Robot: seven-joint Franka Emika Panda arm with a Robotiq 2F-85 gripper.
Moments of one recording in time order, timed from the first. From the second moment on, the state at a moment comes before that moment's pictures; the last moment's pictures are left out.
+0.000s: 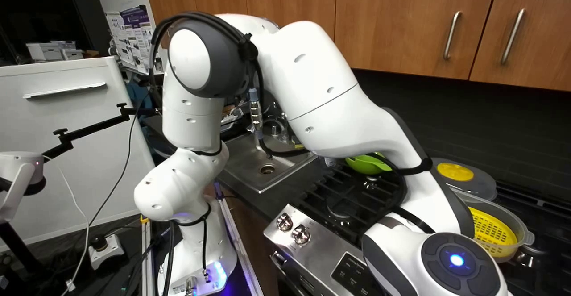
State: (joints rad) arm -0.81 0.34 -0.18 -2.23 0.67 2.79 -1.98
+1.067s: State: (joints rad) arm -0.80 0.32 -0.17 -2.14 0.52 2.63 -1.74
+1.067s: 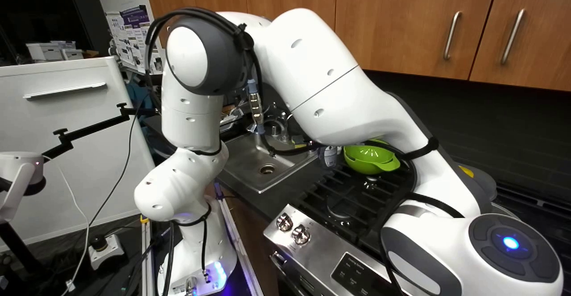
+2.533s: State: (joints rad) arm -0.82 0.37 -0.16 -2.10 0.52 2.64 -1.70
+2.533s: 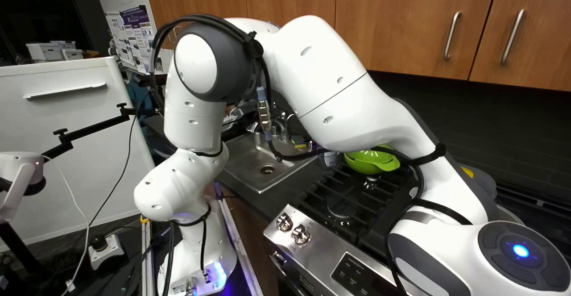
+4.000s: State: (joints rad) arm -0.82 0.35 -0.15 -2.15 0.52 2.63 -1.69
